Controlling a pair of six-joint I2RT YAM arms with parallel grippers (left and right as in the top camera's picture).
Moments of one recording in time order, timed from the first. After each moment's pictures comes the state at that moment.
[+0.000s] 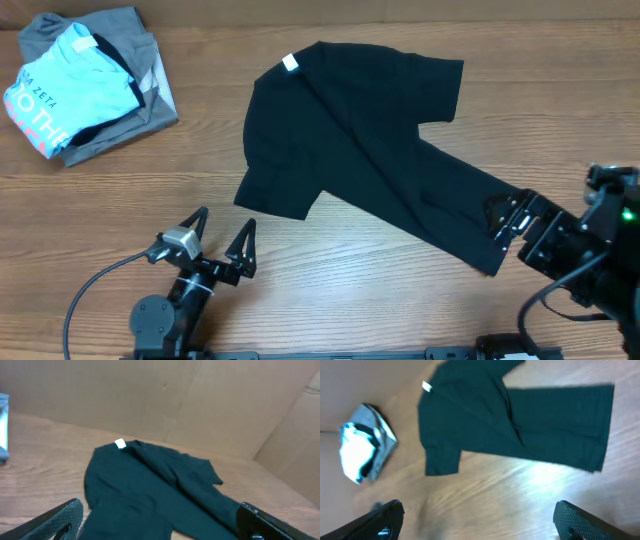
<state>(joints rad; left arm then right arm) -0.02 0.02 0.07 -0.07 0.35 -0.39 0.07 0.95 1.63 -1.55 -0.20 0.62</state>
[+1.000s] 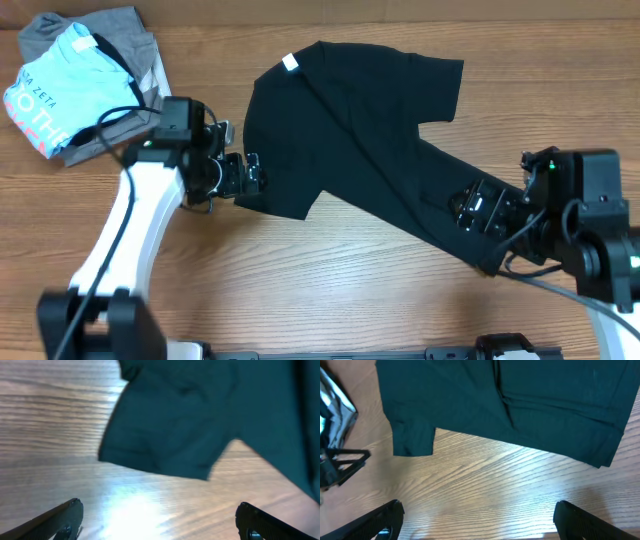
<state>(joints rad) -0.06 1.60 1.16 -0.90 0.30 -0.21 0.07 1.05 1.33 -1.40 -0.26 0.51</state>
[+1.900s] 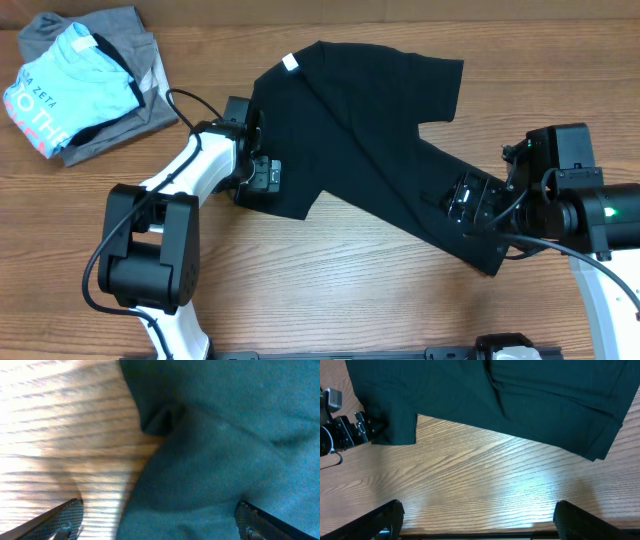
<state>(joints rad) -0.20 1.95 1.24 -0.74 -0.02 -0.20 0.08 1.16 1.33 -1.42 -0.26 0.46</state>
